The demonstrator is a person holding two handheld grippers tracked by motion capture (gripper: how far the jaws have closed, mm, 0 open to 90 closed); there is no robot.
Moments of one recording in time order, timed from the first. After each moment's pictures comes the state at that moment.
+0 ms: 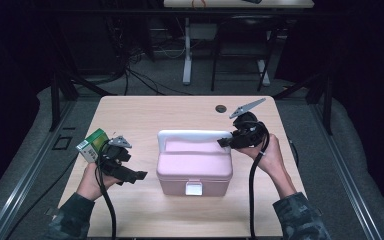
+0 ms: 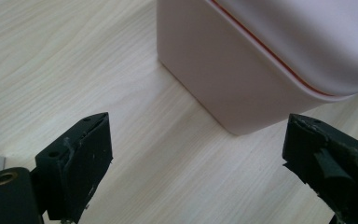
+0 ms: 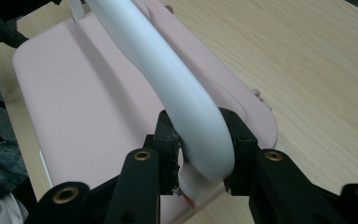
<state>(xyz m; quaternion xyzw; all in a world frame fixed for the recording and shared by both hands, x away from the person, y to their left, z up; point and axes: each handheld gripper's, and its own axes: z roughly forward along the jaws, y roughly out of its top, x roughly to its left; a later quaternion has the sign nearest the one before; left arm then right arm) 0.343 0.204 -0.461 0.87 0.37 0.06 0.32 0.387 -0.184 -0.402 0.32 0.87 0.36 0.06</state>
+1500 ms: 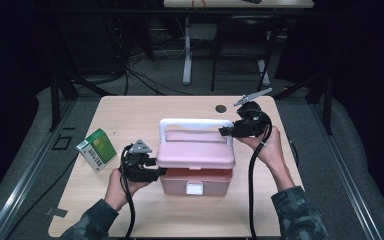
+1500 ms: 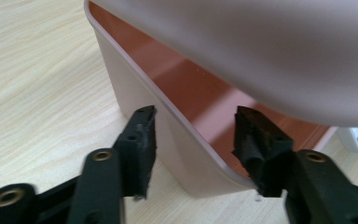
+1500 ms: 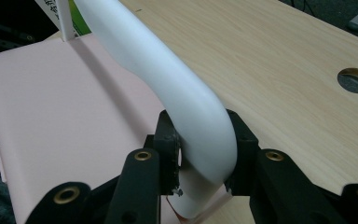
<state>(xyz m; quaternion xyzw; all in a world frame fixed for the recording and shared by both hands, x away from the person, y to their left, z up) 0.331 0.149 -0.476 0.84 0.38 0.10 0.39 0.404 -0.191 -0.387 0.36 0.85 0.39 0.07</state>
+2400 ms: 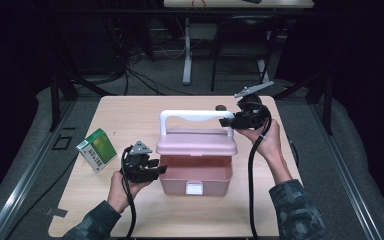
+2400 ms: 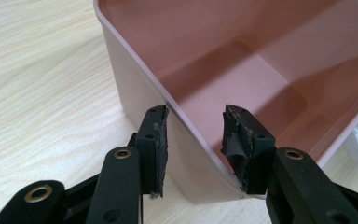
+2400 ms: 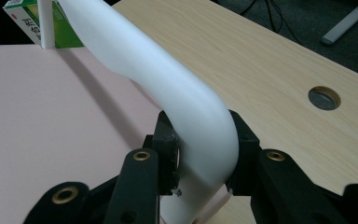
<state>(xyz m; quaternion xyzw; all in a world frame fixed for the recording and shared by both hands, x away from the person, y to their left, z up) 0.328 0.147 -0.479 0.82 0.40 0.11 0.39 0.417 -0.191 -0.377 0.37 0.83 0.40 0.10</state>
